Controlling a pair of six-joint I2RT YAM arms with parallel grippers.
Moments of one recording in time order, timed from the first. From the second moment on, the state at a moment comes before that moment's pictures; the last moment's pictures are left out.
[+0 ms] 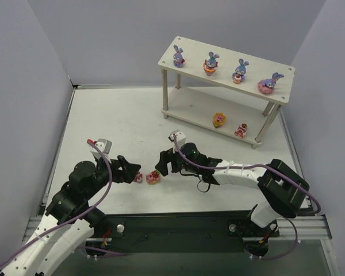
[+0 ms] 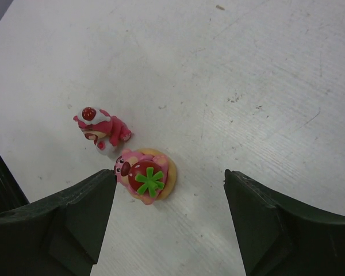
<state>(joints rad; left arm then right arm) -0.59 0.40 0.61 -0.50 -0.01 -0.49 0.91 1.51 0.70 0.36 -0.01 0.40</state>
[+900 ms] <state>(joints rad) -0.59 0.39 0.61 -0.52 -0.02 -0.49 1.00 1.72 0.84 0.25 -0.04 0.43</state>
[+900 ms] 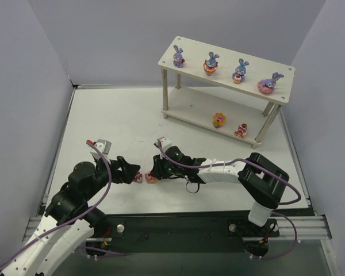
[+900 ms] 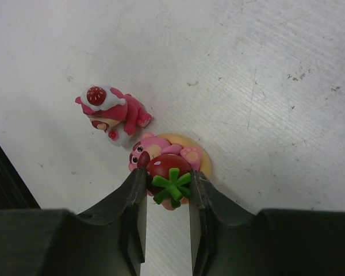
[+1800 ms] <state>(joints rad) -0.59 0.38 0.61 -0.52 -0.02 -0.49 0.56 1.67 1.20 0.04 0.30 0.41</state>
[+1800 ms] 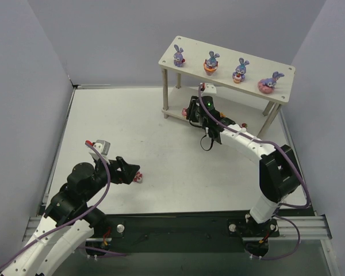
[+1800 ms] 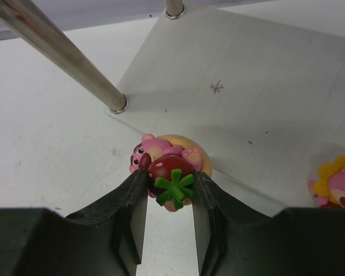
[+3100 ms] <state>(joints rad) -0.59 0.39 0.61 -0.52 -0.02 -0.50 0.46 1.82 1.17 0.16 0.37 0.52</state>
